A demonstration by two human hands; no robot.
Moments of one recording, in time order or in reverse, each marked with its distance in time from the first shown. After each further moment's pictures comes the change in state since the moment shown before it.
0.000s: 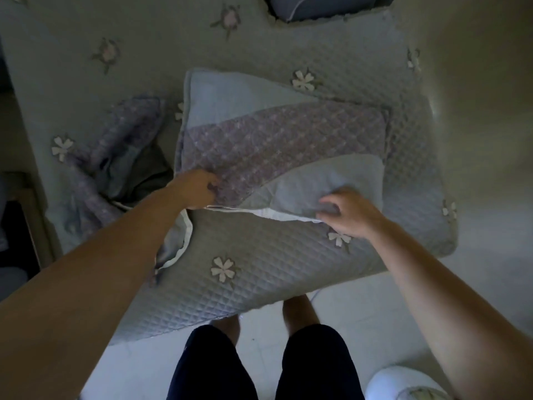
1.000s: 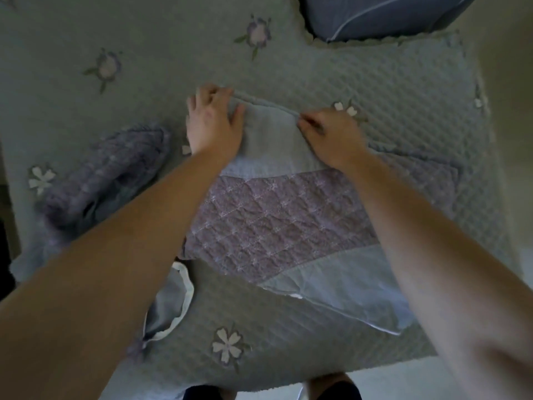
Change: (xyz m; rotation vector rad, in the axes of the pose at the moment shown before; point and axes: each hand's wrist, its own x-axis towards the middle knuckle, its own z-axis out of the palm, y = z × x) left_hand 0.175 -0.005 -0.099 -0.340 0.881 -0.094; right_hand 0.246 -0.098 -0.101 0.076 0.538 -0.282
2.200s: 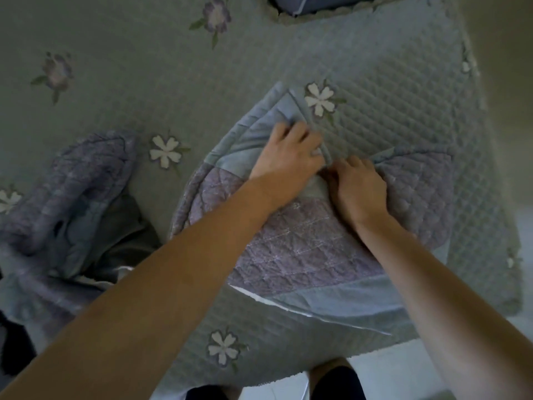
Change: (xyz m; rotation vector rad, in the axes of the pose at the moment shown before) left_hand -0.068 0.111 0.055 0.356 -0.137 0.993; right_hand -0.107 0.068 0.022 -0.255 0.036 0.253
